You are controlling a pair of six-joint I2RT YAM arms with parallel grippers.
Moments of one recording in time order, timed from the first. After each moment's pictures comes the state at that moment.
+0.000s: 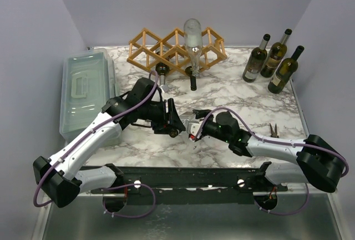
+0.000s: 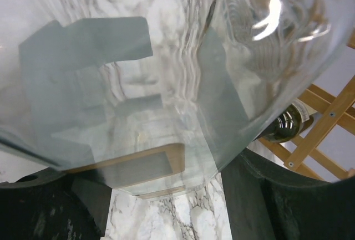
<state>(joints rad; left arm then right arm) -0.67 1.15 1.16 -0.85 0.52 -0.89 0.89 1.25 0.46 0.50 -0.13 -0.90</state>
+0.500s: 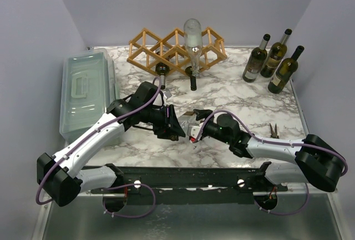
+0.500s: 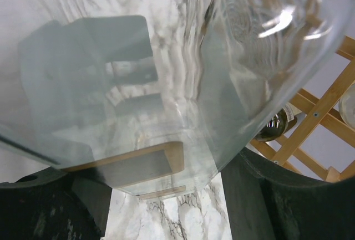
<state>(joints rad) -0.67 1.16 1.06 -0.80 0.65 -0.94 0.90 1.26 0.42 0.57 -0.09 -0.96</state>
